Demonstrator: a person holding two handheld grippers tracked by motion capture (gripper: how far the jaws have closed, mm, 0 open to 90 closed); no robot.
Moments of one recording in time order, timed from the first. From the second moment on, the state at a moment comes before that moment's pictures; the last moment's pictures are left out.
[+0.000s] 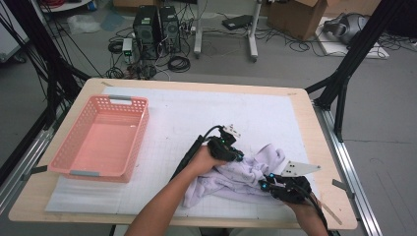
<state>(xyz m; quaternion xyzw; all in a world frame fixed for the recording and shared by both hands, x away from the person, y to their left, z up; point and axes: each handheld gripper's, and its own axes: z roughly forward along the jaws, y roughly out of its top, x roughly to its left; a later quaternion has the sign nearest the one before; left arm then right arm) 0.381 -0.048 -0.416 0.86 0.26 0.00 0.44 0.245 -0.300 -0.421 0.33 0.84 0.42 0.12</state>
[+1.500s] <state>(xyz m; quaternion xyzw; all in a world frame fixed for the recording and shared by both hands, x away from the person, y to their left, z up) 0.322 0.076 -0.434 0.79 0.35 0.12 0.48 0.355 -0.237 -0.381 0.38 0.82 0.41 0.15</state>
